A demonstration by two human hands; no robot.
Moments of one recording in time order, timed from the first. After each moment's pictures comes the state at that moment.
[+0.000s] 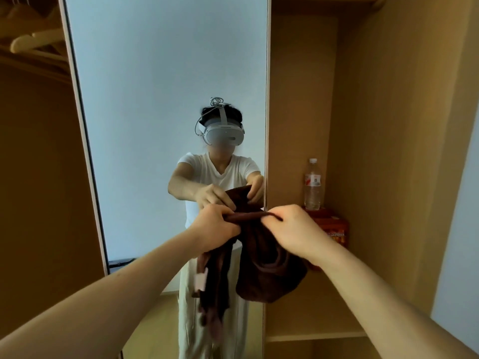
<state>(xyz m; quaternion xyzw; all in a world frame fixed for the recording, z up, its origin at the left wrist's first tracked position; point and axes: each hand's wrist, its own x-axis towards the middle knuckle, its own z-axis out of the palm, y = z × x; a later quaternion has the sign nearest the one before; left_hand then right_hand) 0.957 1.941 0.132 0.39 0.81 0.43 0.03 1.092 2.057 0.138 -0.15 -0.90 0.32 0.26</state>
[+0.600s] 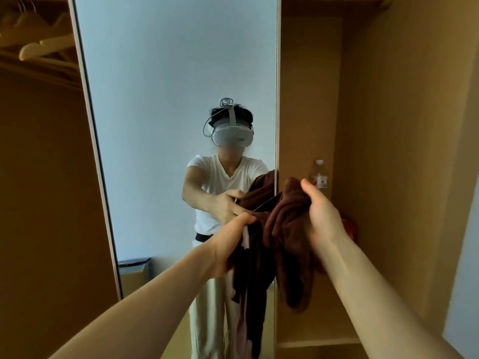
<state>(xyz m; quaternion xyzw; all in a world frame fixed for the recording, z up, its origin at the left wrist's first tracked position) 0.965 1.944 0.123 0.26 0.62 0.63 0.38 1.070 2.061 0.157 -0.10 -0.38 0.85 0.35</state>
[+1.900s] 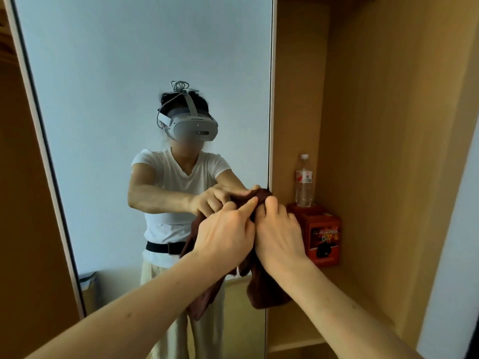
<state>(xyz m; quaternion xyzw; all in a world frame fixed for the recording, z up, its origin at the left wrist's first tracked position) 0.948 1.969 0.120 0.49 0.79 0.26 -0.25 1.021 2.051 0.106 -0.27 -0.90 -0.11 0.33</state>
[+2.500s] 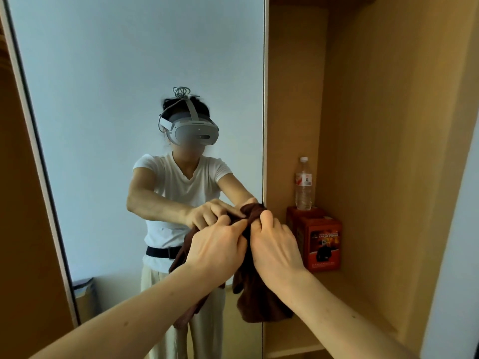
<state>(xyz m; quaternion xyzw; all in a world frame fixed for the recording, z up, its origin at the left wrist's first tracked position) 0.941 1.970 0.102 0.50 0.79 0.22 -0.26 1.023 2.060 0.092 -0.23 -0.90 -0.11 0.35</state>
